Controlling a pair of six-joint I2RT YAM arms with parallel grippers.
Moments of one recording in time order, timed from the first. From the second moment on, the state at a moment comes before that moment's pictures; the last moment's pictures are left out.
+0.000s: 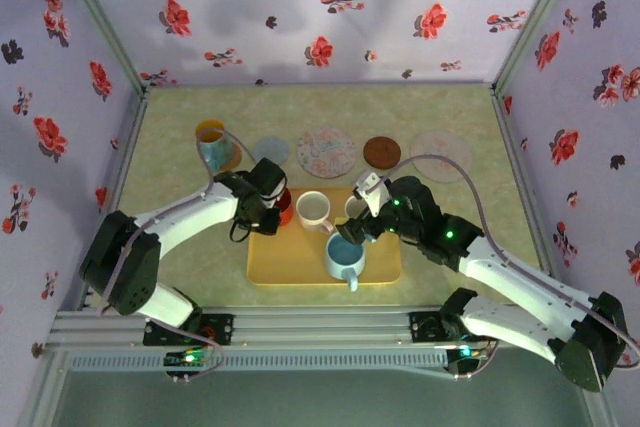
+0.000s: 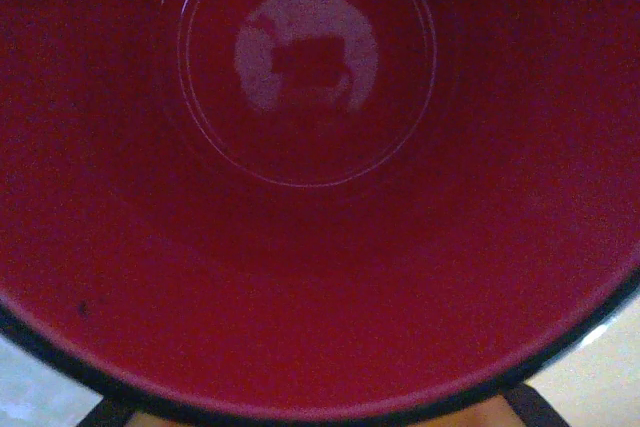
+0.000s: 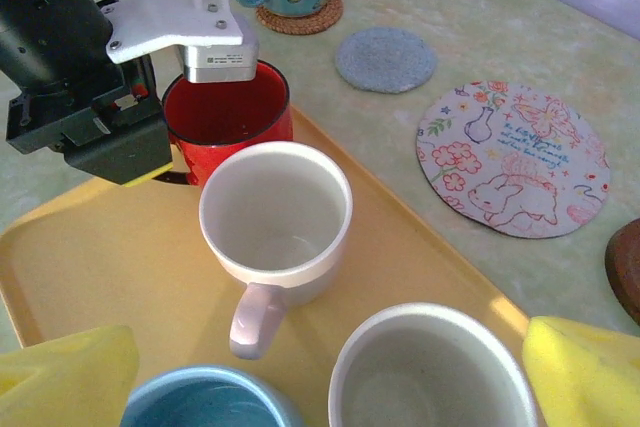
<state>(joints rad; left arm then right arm) -0.68 1.50 0.96 -0.81 0.00 -0.37 0.79 0.93 0.68 -0.28 -0.11 -0.08</state>
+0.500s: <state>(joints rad) -0.68 1.41 0.94 -0.80 -0.06 -0.41 0.79 0.91 0.68 -0.26 -0.10 -0.06</state>
